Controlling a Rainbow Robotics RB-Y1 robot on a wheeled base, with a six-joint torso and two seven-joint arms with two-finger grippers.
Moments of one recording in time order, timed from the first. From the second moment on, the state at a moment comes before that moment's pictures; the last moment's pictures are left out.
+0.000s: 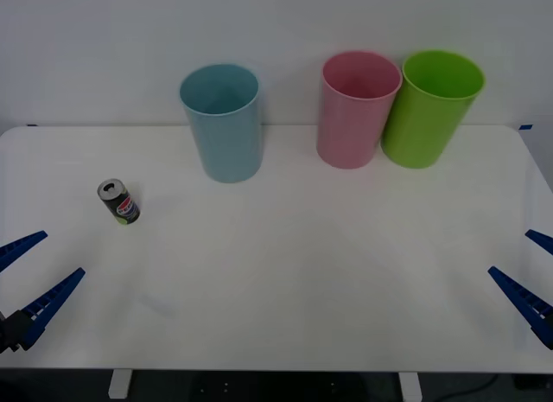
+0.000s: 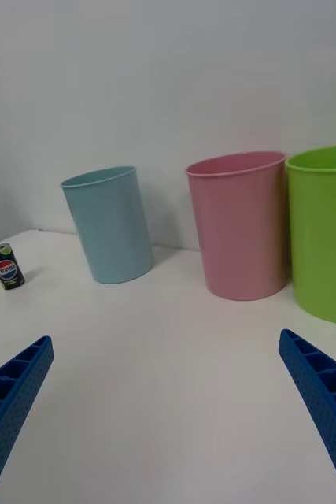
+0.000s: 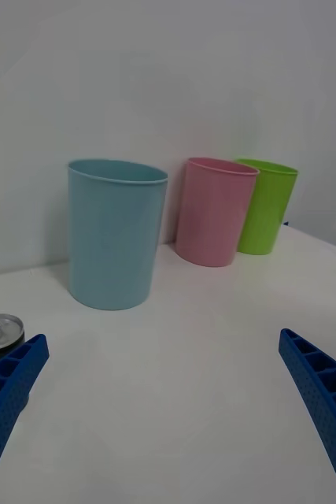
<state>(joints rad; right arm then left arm) 0.35 -0.40 -0.52 -1.66 0.96 -1.22 0.00 0.35 0.40 0.52 -1.66 -0.96 -1.22 0.00</state>
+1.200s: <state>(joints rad) 0.35 -0.40 -0.52 -1.66 0.96 -1.22 0.00 0.39 0.38 0.46 -1.65 -0.96 -0.97 -0.03</state>
